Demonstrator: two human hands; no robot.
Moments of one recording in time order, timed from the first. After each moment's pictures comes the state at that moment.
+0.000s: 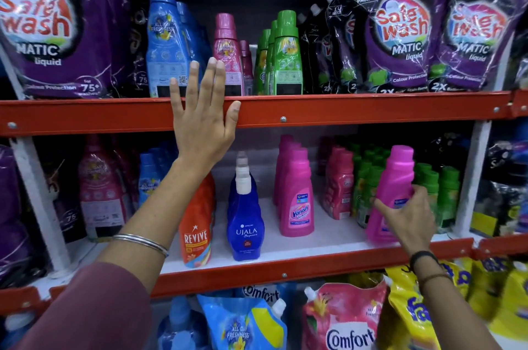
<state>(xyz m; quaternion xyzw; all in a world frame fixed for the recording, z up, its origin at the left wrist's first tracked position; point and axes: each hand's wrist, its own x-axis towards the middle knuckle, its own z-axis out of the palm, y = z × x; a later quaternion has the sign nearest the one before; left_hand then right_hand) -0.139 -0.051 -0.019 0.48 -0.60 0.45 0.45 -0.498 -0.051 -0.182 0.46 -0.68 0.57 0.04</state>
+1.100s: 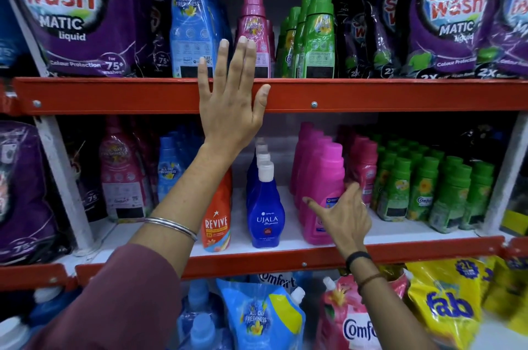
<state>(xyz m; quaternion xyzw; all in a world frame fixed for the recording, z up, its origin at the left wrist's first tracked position) -0.139 -0.055 -0.020 0.46 -0.59 0.46 0.47 -0.344 -0.055 -0.193 0.54 -0.69 0.47 0.03</state>
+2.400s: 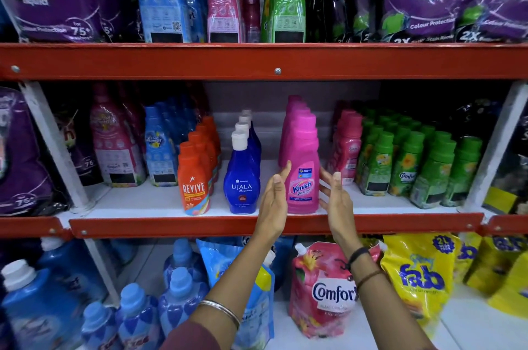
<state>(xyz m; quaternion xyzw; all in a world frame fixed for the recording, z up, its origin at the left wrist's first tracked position) -0.268 -0.008 -0.221 0.45 -0.60 -0.32 0.58 -0.395 -0.037 -0.231 0.54 -0.42 0.62 -0.39</state>
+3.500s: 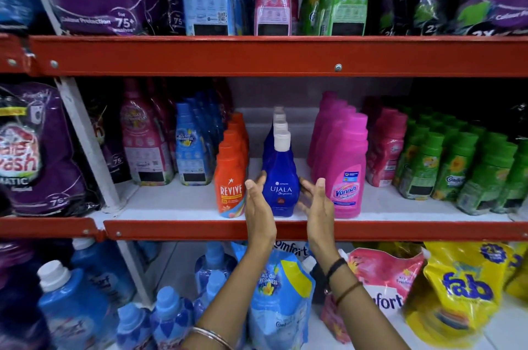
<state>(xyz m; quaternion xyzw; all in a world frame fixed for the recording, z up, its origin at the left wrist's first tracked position) -0.179 -0.021 -0.240 0.42 -0.41 -0.38 0.71 -0.273 -0.033 -0.240 0.49 -0.37 0.65 -0.44</state>
